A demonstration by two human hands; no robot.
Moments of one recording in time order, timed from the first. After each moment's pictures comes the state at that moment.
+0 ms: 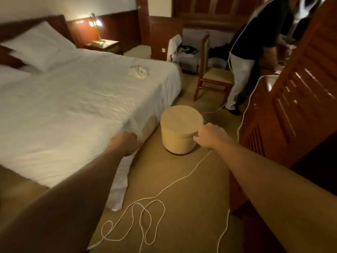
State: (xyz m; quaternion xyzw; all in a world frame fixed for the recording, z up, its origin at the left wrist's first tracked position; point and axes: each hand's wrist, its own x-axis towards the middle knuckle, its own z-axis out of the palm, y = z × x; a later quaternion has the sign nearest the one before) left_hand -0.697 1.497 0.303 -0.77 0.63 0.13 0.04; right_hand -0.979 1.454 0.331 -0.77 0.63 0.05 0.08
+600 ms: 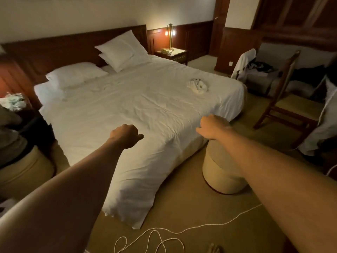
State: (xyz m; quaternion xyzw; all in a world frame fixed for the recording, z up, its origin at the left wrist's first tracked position) left_hand -0.510 1.381 0.330 -0.89 0.45 0.11 -0.01; right_hand -0.758 1.212 0.355 -0.89 0.46 0.04 0.04
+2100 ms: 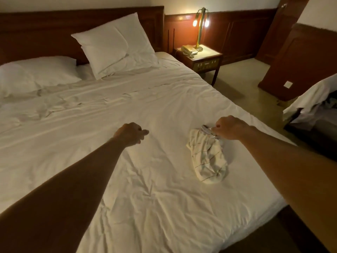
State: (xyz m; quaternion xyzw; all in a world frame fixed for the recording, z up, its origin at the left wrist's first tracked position) left_hand -0.145 0.417 0.237 -0.90 0.28 0.25 -0.21; right_hand -0.358 0.155 0.260 -0.92 0.36 0.11 0.09
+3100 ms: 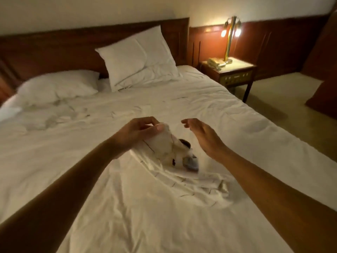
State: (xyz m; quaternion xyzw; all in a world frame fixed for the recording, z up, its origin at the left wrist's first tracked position) left_hand -0.099 0.281 0.169 -0.77 0.36 0.24 -0.47; right_hand -0.199 0.063 0.099 -0.81 0.13 -0.16 0.55
